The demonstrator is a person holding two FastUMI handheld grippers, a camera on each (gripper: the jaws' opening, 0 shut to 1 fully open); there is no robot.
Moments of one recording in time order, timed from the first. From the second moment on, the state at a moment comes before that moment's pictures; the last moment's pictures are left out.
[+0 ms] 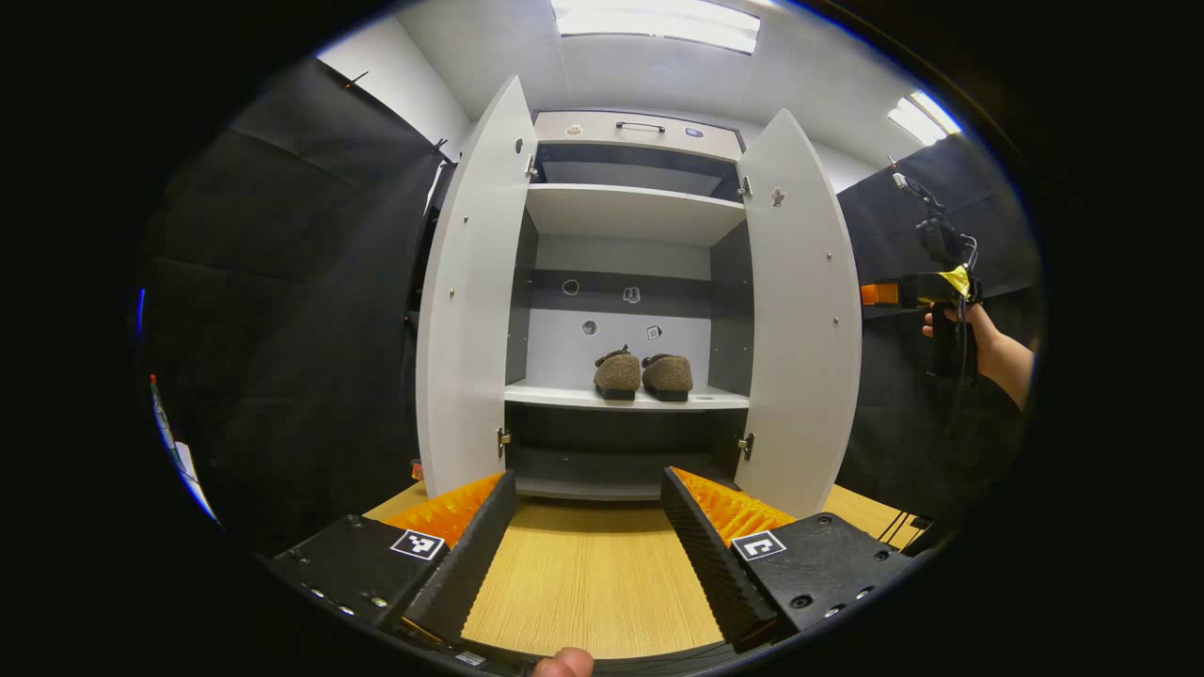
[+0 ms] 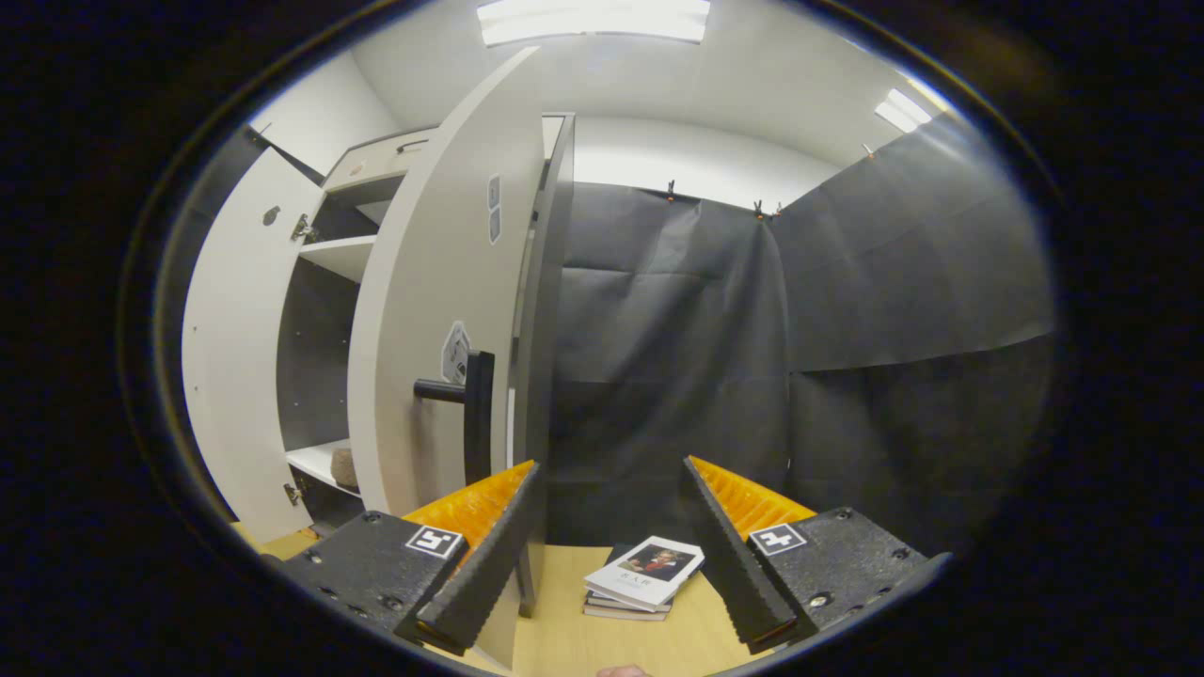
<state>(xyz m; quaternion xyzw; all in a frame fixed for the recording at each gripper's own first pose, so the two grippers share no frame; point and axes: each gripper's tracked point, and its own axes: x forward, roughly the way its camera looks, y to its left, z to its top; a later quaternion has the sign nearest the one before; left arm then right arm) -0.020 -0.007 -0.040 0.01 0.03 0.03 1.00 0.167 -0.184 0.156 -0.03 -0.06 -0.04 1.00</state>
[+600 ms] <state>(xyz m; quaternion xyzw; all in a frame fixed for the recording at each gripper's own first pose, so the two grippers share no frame) -0.021 0.004 -0.045 0.03 0.04 0.03 1.00 0.166 -0.112 0.155 -0.04 -0.06 0.03 1.00</state>
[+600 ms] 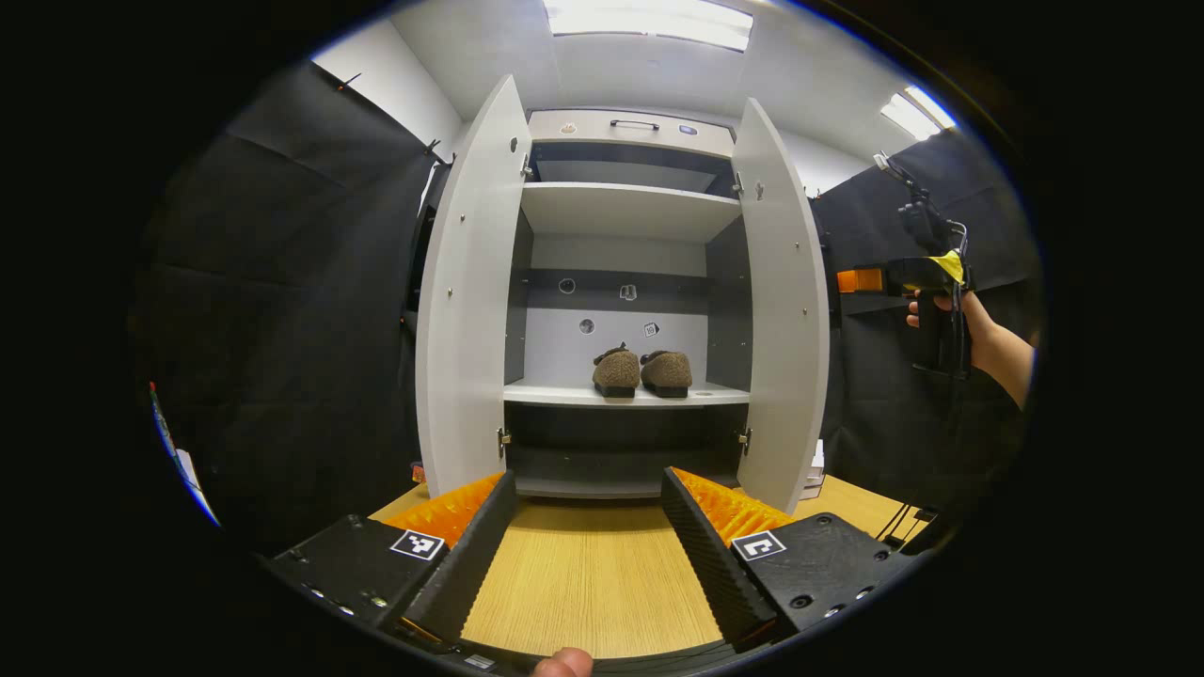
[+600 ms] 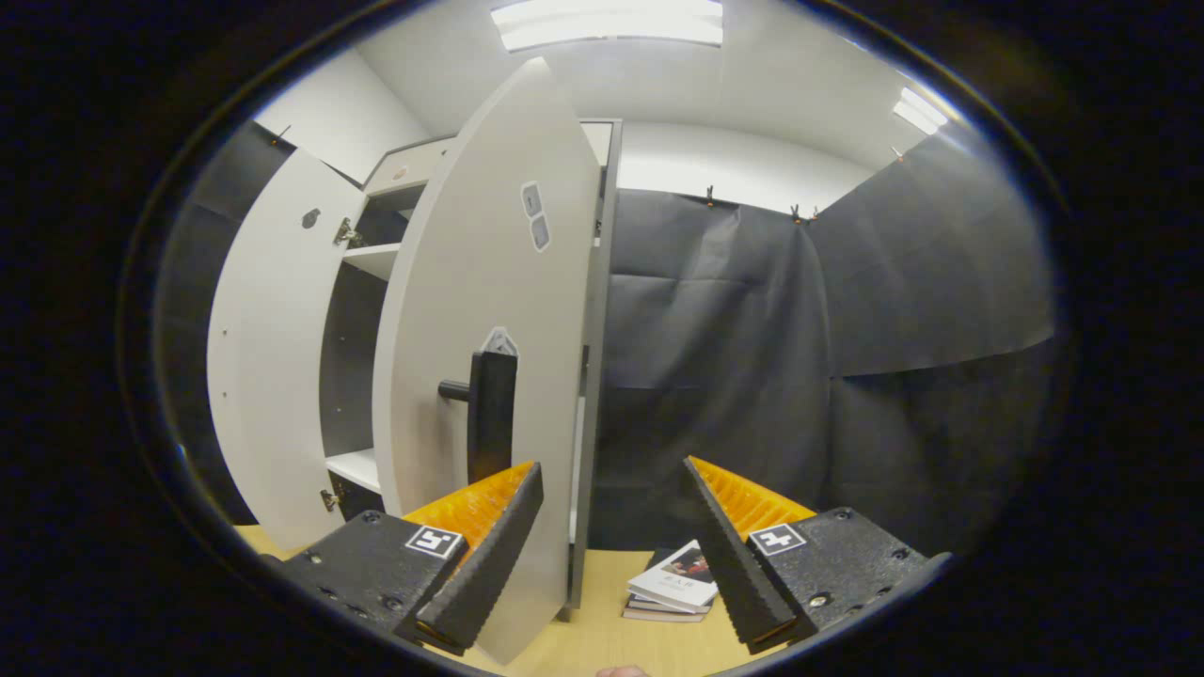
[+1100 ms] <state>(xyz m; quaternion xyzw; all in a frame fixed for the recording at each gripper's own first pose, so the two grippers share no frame) -0.024 0.028 -0.045 0.03 0.04 0.05 1.00 0.202 -0.022 0.153 -0.04 -0.05 0.10 0.99</state>
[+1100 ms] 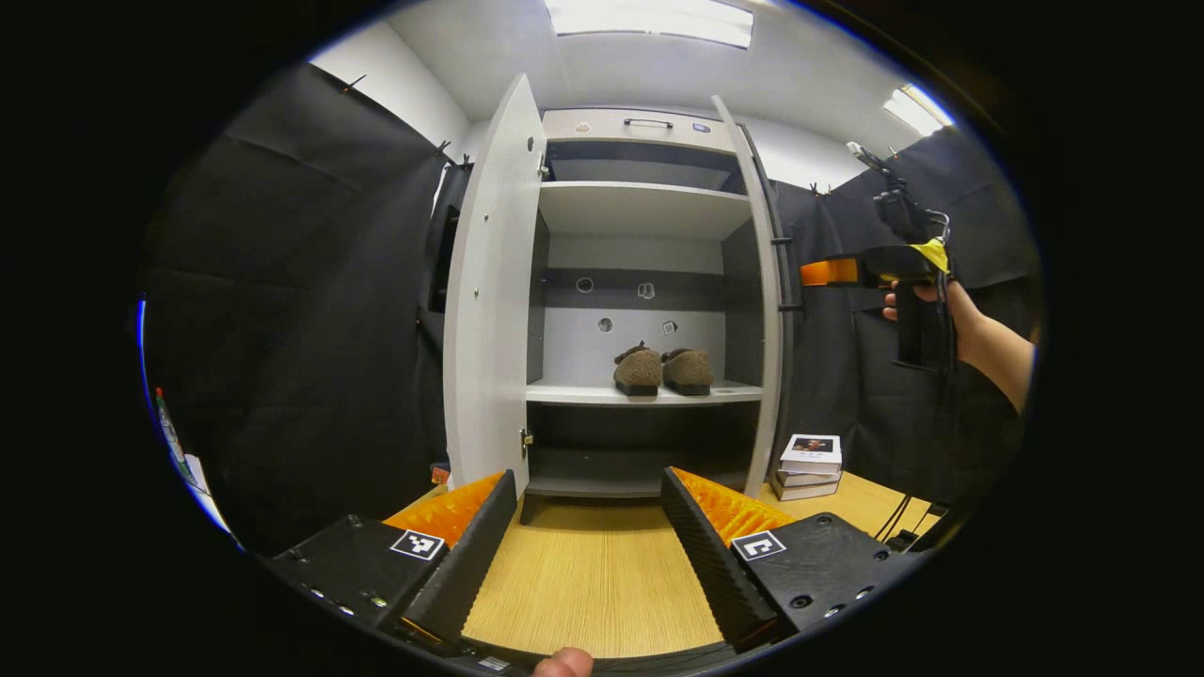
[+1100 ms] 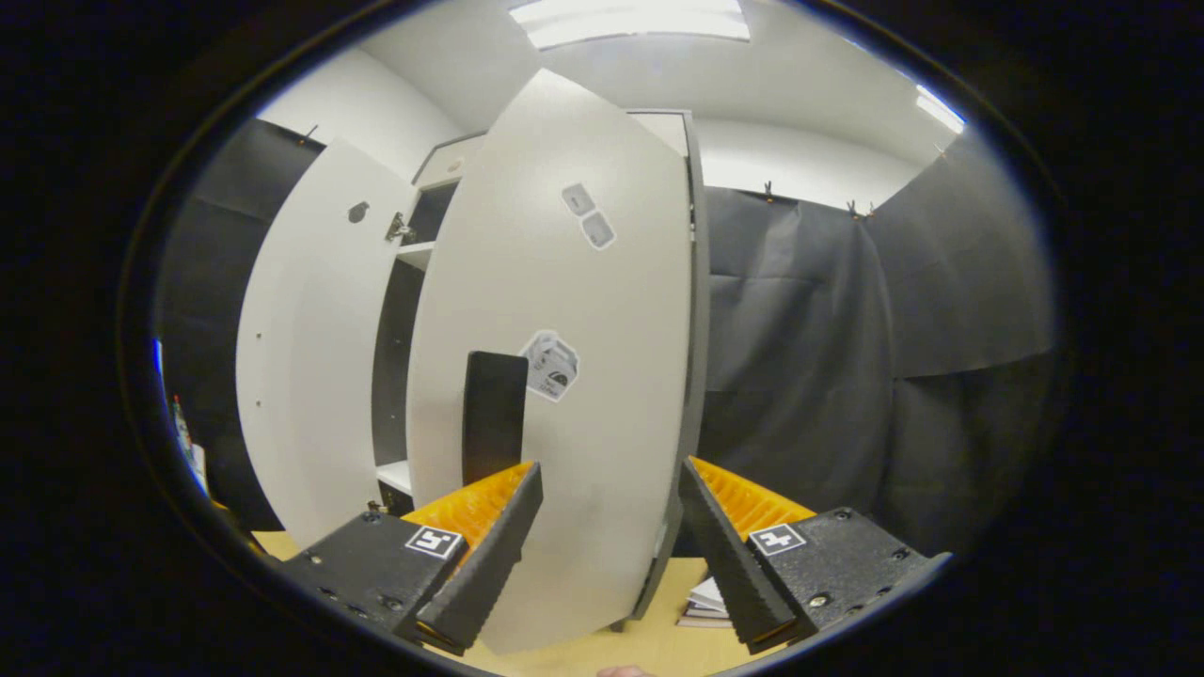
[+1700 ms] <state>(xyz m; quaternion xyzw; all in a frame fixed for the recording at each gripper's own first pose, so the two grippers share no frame) -0.027 0.032 -0.043 0.02 0.04 0.06 1.00 0.218 0.005 0.139 -0.01 -0.04 0.11 0.99</state>
